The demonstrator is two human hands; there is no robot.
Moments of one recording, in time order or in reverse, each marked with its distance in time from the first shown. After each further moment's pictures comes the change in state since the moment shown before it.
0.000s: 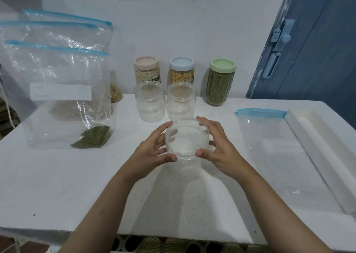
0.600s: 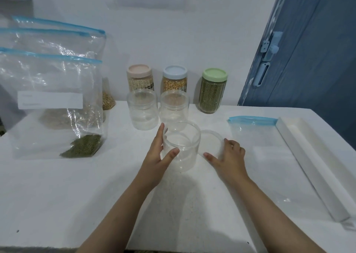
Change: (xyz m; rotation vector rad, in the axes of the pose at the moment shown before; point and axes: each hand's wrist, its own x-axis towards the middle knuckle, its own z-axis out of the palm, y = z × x) left_hand 0.020 -0.005 0.039 0.123 0.191 0.051; right_hand 0.002 0.067 -0.019 -0.486 0.336 0.498
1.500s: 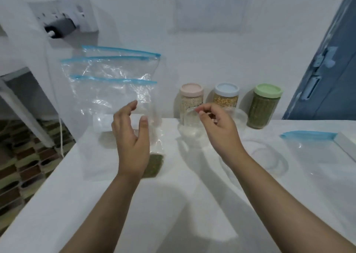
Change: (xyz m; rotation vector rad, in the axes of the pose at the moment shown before) left_hand 0.015 0.040 -0.218 0.212 0.679 0.342; right_hand -0.024 -0.277 0.043 0.665 0.107 -0.441
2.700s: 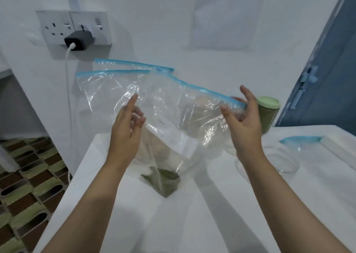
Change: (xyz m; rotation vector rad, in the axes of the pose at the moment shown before) left_hand 0.109 -0.080 -0.068 -0.186 -0.285 0.195; right_hand 0.015 -0.026 0.060 0.079 0.405 -0.101
